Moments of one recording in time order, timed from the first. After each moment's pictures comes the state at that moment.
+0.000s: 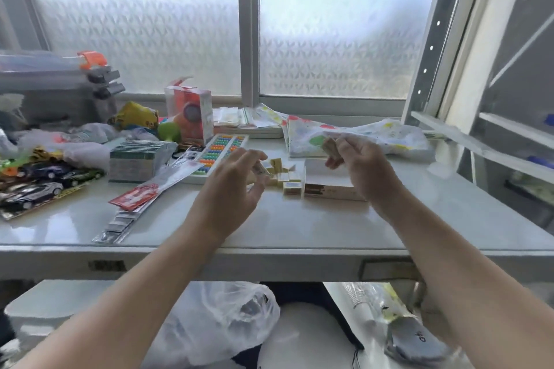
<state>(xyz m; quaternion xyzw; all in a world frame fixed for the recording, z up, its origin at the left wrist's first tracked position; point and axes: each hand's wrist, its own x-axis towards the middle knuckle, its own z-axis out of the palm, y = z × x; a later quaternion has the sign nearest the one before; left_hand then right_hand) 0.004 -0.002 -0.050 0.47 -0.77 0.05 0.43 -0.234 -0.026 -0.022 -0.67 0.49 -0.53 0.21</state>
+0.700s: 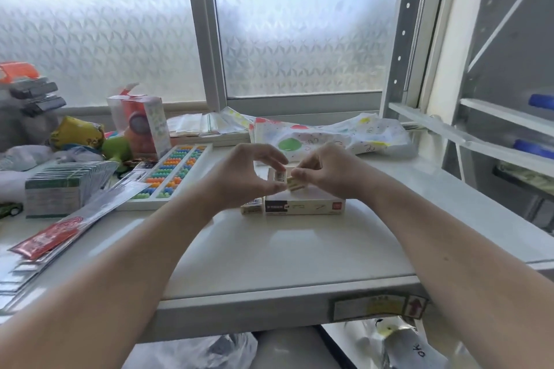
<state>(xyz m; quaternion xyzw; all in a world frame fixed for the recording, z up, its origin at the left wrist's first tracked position) -0.069 -0.080 -0.022 0.43 -0.82 -0.14 0.34 -0.282 -0.089 -0.025 -0.80 0.52 -0.27 0.14</state>
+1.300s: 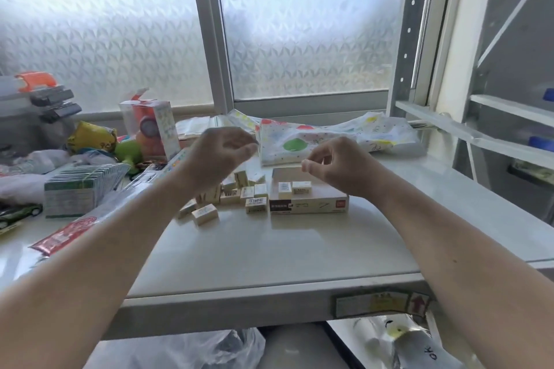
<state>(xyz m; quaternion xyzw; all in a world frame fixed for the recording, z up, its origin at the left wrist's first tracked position) -0.033 -0.090 -0.001 0.46 -0.79 -0.13 0.39 -0.288 -0.084 -0.027 -0.78 0.49 -0.36 0.11</state>
